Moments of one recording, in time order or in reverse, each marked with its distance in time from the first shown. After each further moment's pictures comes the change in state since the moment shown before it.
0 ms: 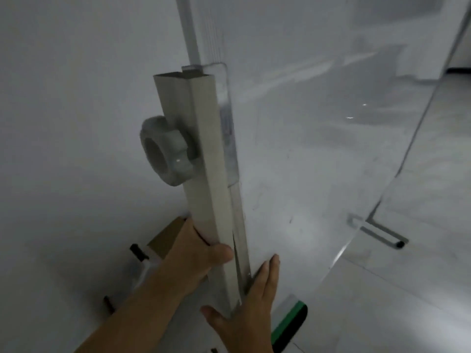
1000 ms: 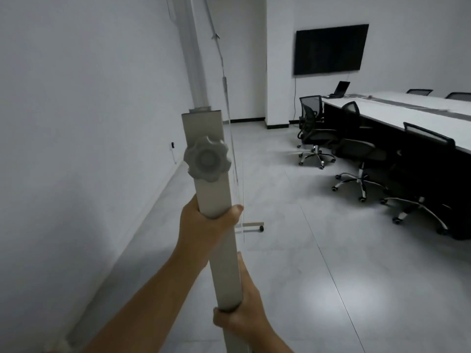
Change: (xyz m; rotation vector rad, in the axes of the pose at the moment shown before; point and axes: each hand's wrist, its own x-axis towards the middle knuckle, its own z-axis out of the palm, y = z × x) left_hand 0.324 0.057 0.443 -0.063 -0.216 0.323; right_hand 0.301 0.306 -0.302 0.222 0.134 0.354
